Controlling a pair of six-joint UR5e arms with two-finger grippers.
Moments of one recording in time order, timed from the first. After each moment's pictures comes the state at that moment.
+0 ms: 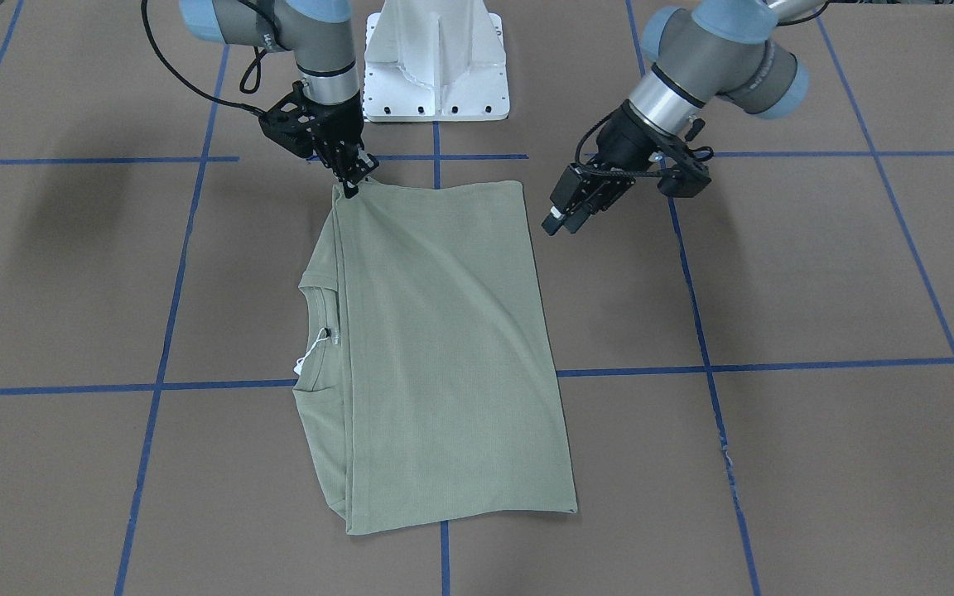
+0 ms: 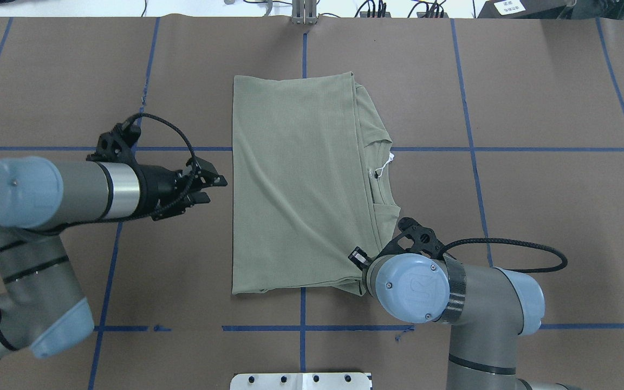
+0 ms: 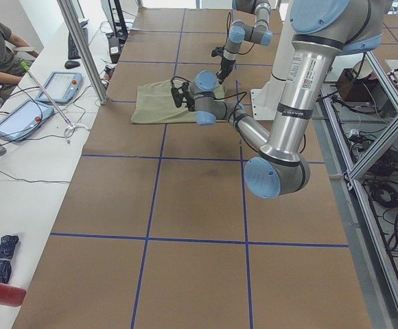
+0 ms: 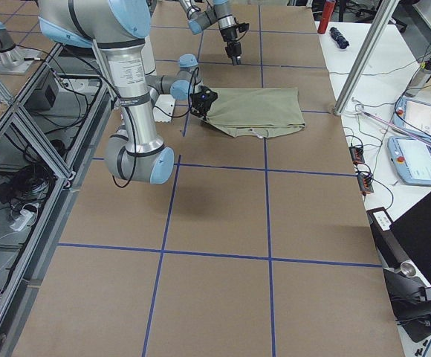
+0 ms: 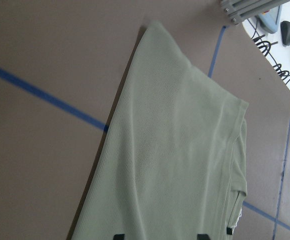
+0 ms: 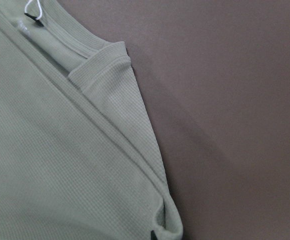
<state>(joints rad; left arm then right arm) -0.51 -1.83 -1.90 -2.31 -1.72 -1.91 0.24 -1.17 1.96 -1.58 1.52 2.13</state>
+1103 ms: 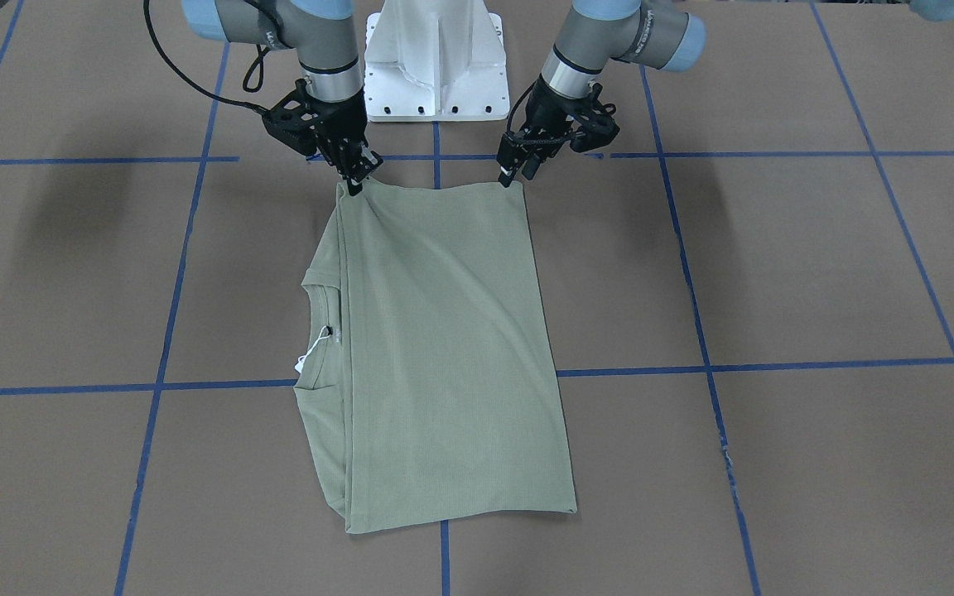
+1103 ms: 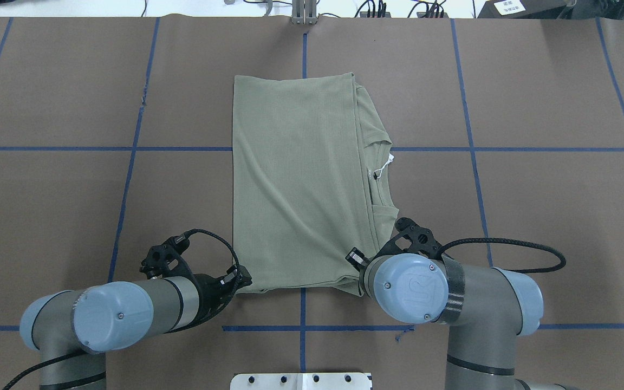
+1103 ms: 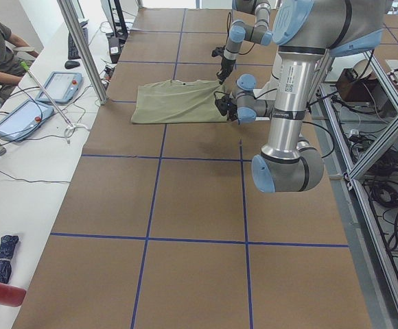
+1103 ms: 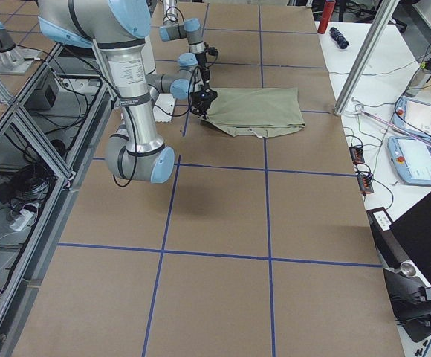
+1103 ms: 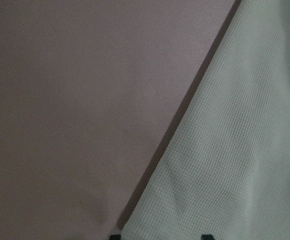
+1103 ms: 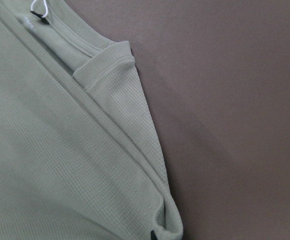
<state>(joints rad) -0.21 -1.84 -1.90 -2.11 -1.52 -2.04 0.24 -1.16 1.96 -1.58 1.53 2.13</state>
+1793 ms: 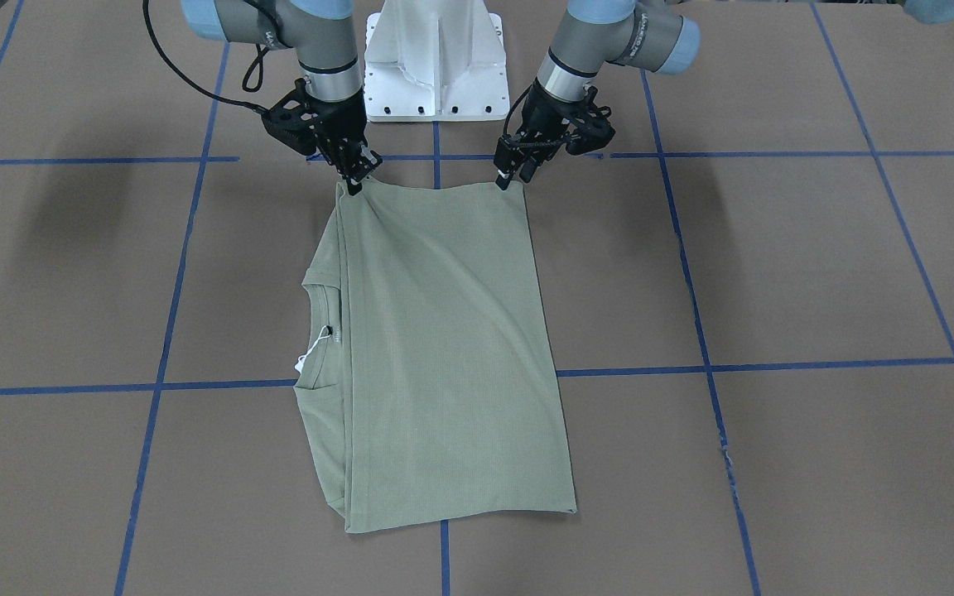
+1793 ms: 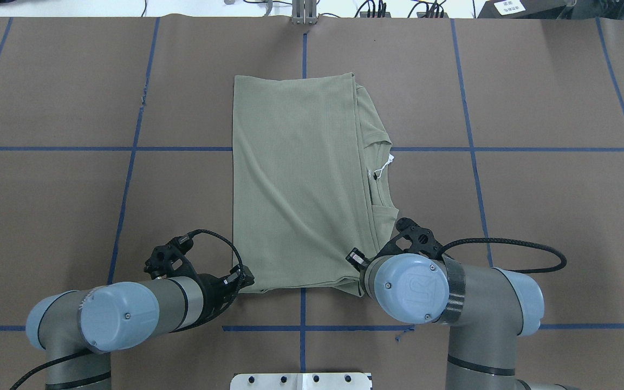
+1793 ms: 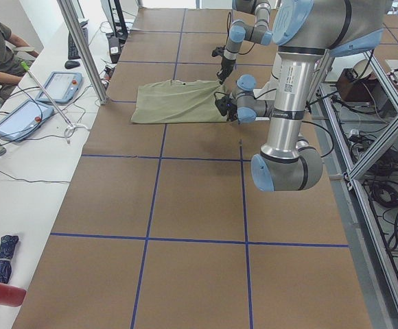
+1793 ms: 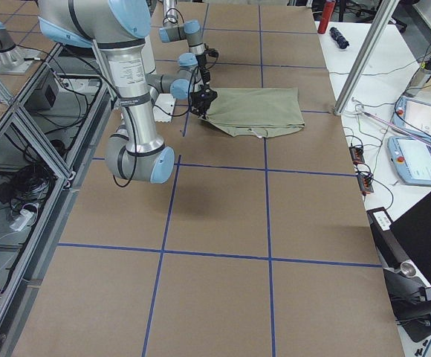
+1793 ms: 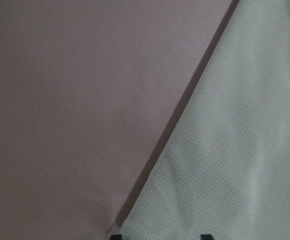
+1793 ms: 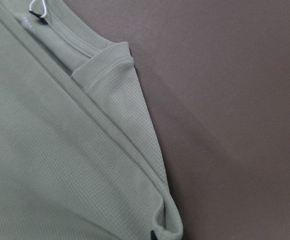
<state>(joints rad) -0.21 -1.85 -1.88 -2.11 -1.51 -2.04 0.24 -1.16 1.96 -1.58 1.53 2.13</state>
